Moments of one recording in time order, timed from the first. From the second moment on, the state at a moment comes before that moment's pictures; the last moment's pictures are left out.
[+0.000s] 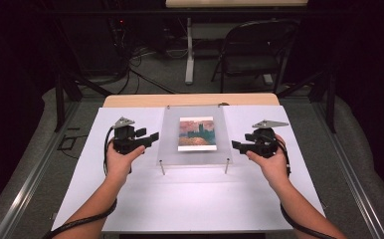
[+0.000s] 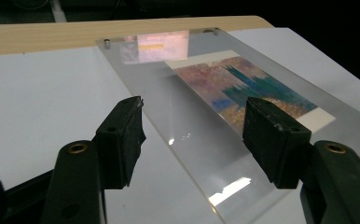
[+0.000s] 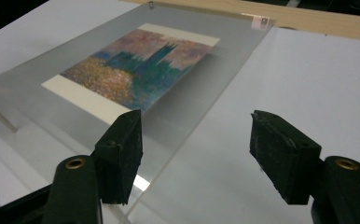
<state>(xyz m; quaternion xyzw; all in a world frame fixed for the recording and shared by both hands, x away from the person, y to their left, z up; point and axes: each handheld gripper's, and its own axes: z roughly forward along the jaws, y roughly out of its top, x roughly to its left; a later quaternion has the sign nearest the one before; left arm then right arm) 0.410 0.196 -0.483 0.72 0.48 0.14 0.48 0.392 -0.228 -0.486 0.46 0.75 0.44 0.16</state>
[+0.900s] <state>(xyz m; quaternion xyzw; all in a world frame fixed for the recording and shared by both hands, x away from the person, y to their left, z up) 0.476 0.178 -0.493 0.72 0.49 0.14 0.46 0.475 -0.202 -0.494 0.49 0.73 0.45 0.15</state>
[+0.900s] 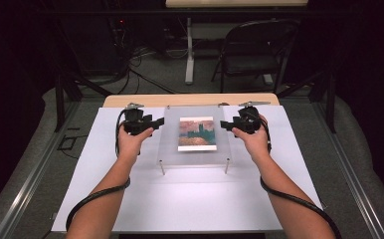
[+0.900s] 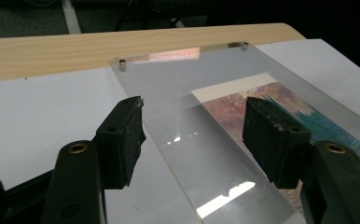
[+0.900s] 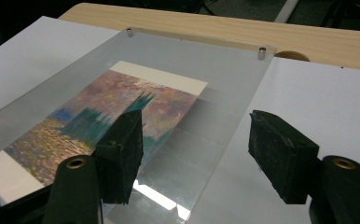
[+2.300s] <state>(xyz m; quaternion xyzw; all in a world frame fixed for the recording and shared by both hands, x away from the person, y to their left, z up) 0.495 0.166 -0.540 0.72 0.54 0.06 0.43 0.495 -0.194 -0.532 0.52 0.73 0.43 0.08</state>
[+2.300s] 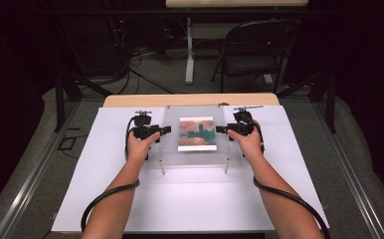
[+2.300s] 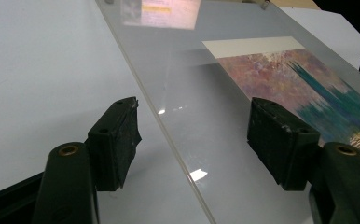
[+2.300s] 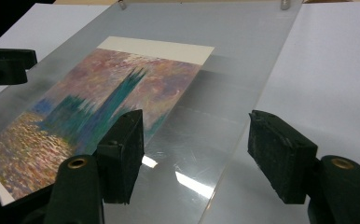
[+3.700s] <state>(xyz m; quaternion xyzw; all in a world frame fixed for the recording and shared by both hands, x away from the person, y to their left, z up) 0.501 0.161 -0.546 0.72 0.55 0.01 0.43 0.502 -0.191 -0.545 0.56 0.71 0.44 0.02</state>
